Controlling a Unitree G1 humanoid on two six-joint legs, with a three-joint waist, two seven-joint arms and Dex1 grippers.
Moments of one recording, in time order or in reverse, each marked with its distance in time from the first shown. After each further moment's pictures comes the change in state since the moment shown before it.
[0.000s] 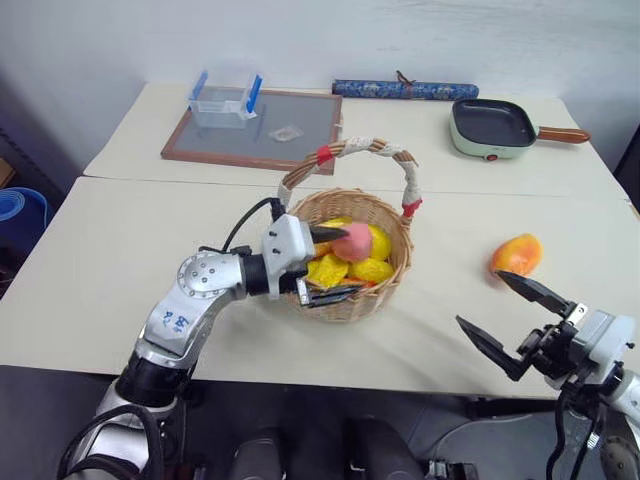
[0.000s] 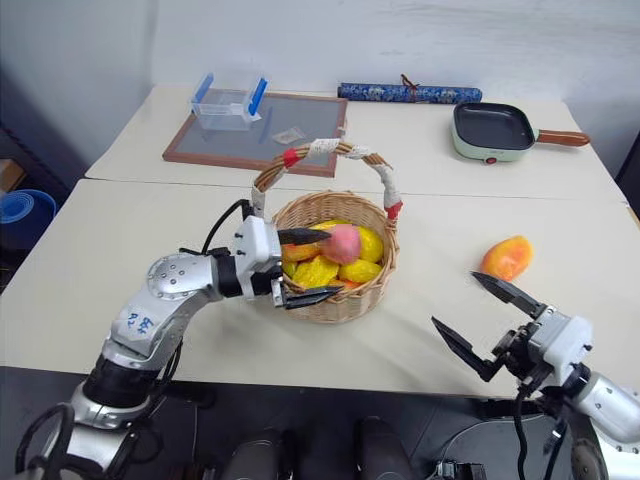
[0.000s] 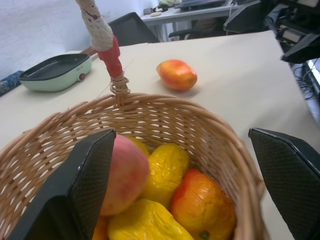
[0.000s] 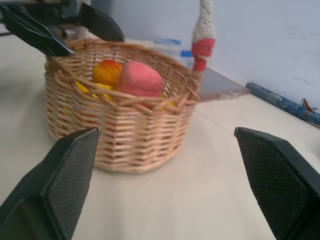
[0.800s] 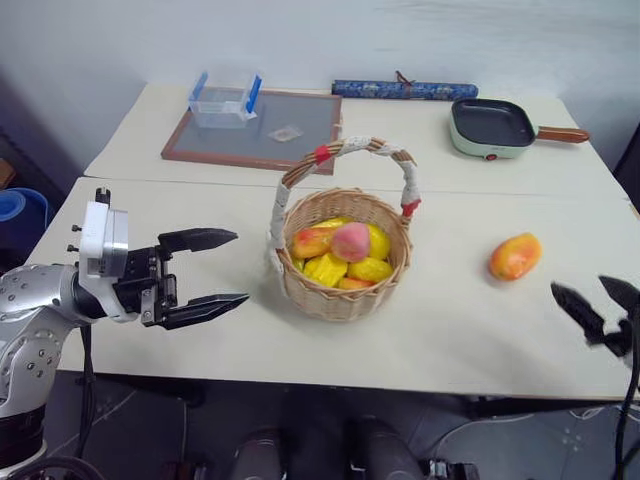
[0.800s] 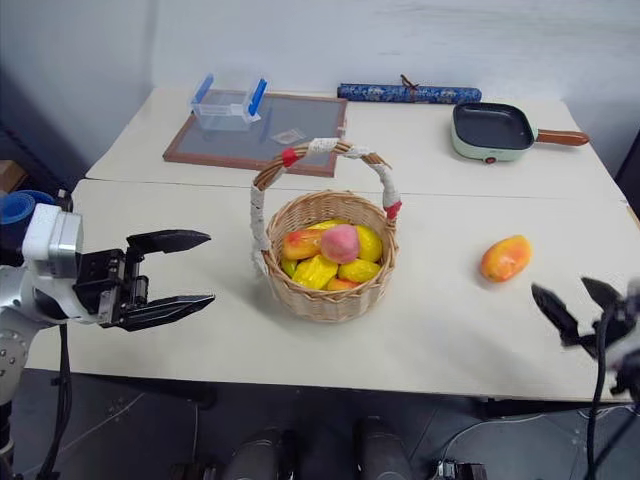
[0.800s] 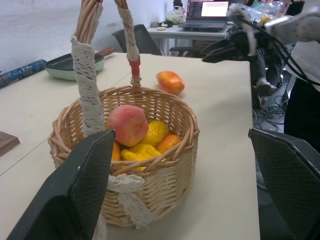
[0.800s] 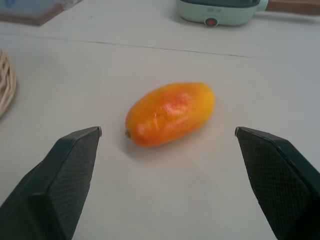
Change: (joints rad) left arm 0.307 0.344 0.546 -0.132 -0.446 0.176 -0.260; right arm -0.229 -0.290 -0.215 0.126 0.406 0.920 -0.558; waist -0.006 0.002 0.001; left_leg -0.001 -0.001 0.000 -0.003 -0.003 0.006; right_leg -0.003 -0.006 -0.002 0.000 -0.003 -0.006
